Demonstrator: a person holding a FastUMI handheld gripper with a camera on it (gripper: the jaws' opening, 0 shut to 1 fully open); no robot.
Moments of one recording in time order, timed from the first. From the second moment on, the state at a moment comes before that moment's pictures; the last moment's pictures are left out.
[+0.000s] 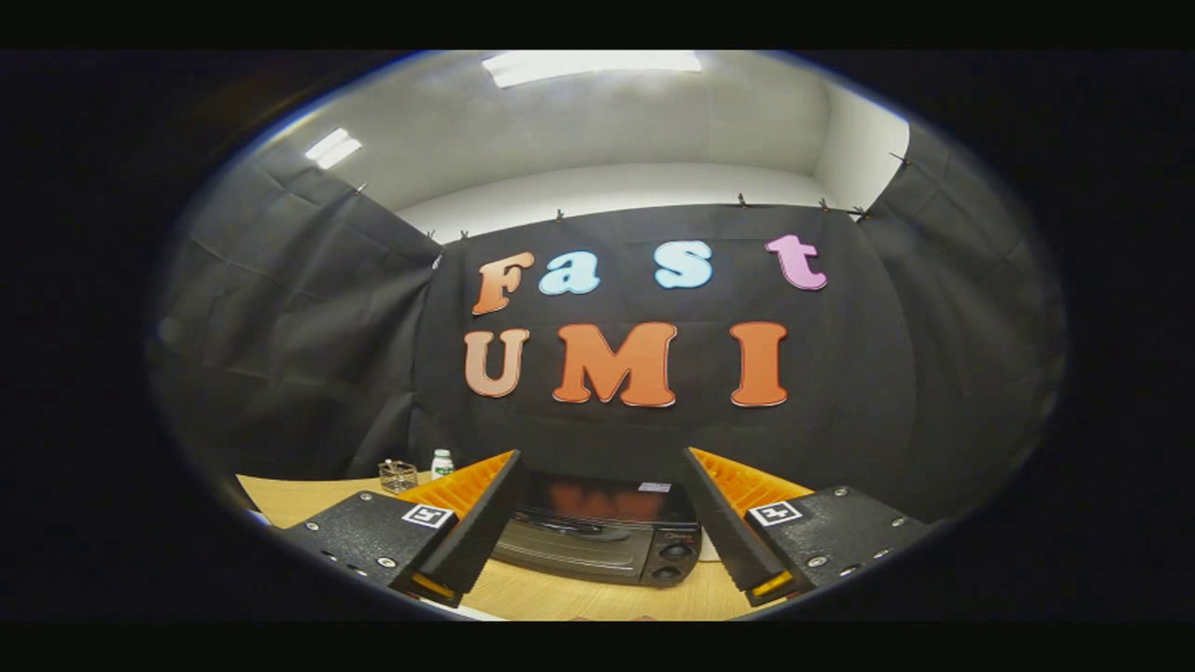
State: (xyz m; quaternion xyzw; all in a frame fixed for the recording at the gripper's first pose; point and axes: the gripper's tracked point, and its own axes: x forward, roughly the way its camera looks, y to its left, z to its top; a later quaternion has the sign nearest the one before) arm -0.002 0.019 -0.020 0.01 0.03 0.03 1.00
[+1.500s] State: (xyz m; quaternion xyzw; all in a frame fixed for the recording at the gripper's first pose) arm 0.103 0.089 -0.194 0.04 0.19 0.03 0.98
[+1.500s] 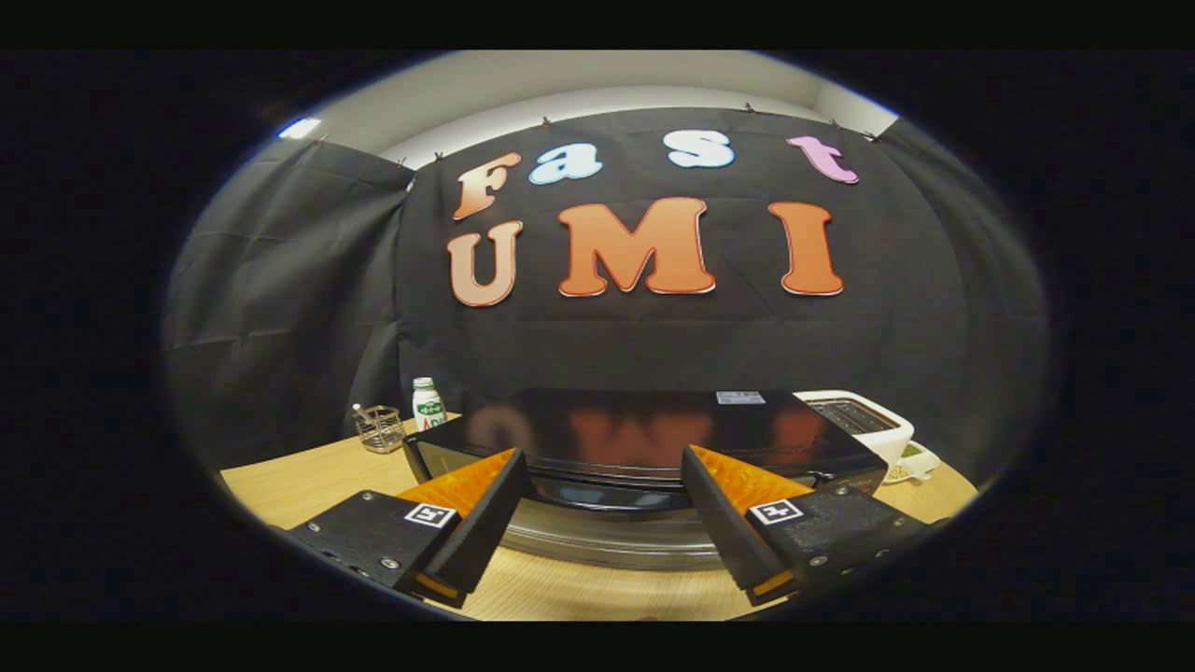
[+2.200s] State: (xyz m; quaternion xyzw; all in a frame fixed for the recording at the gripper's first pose) arm 0.059 0.101 -0.192 -0.03 0.19 0.06 0.98
